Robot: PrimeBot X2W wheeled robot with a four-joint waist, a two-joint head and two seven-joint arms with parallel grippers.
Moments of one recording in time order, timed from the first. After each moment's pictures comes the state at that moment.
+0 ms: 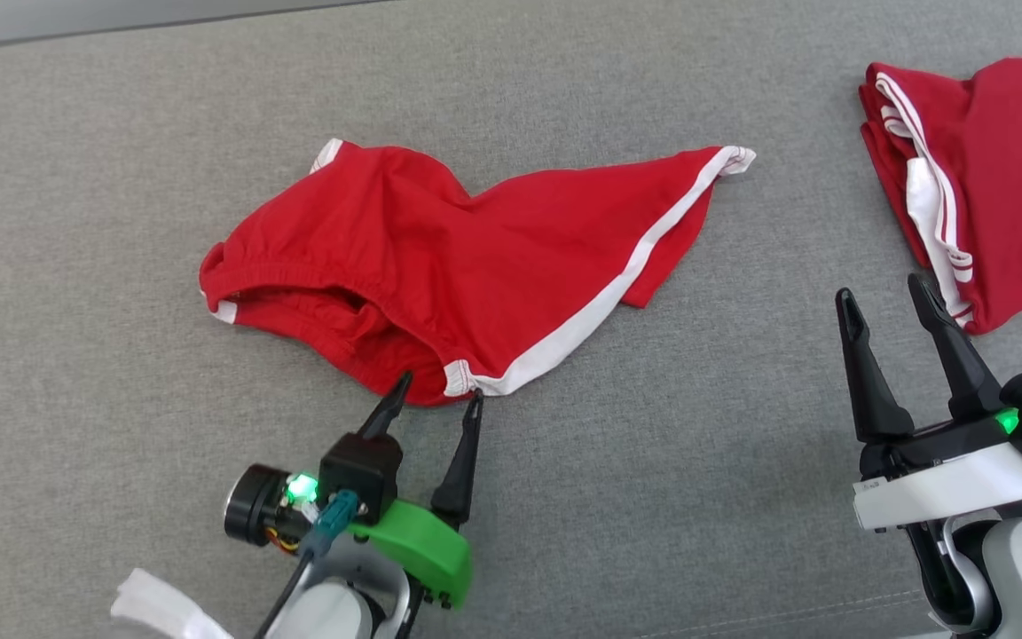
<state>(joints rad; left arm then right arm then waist) -0.17 0.11 -0.49 0.12 -0.23 0.06 -0.05 -0.08 -0.25 0.08 -0.04 0.35 0.13 -0.23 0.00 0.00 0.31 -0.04</state>
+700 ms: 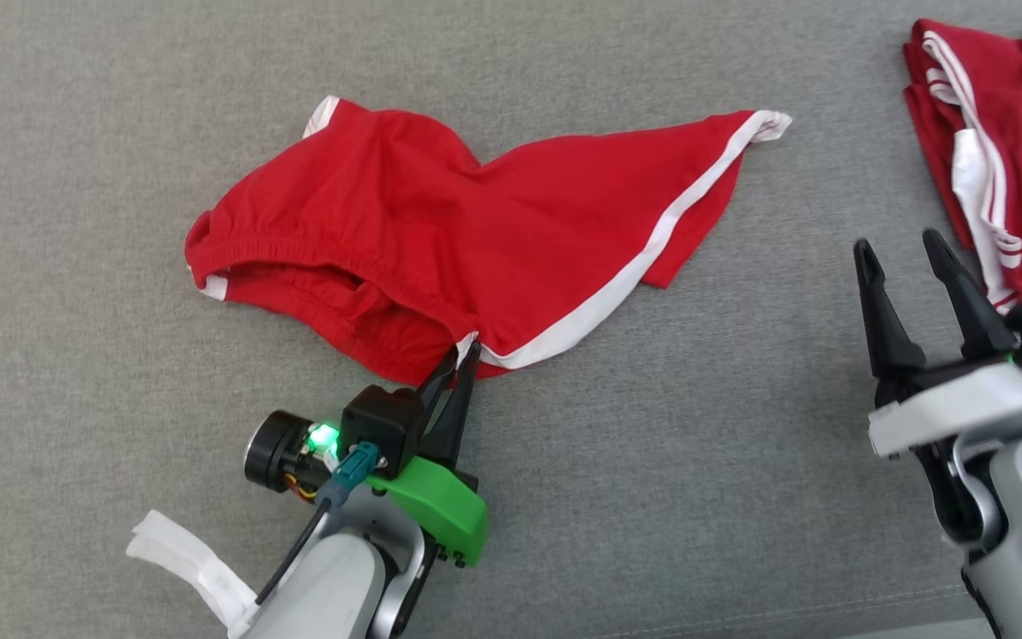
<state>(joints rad) -0.28 0.10 -0.52 0.19 -0.25 0.02 -0.05 -0.27 -0.33 0.12 0.21 0.43 0.13 -0.24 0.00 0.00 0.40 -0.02</state>
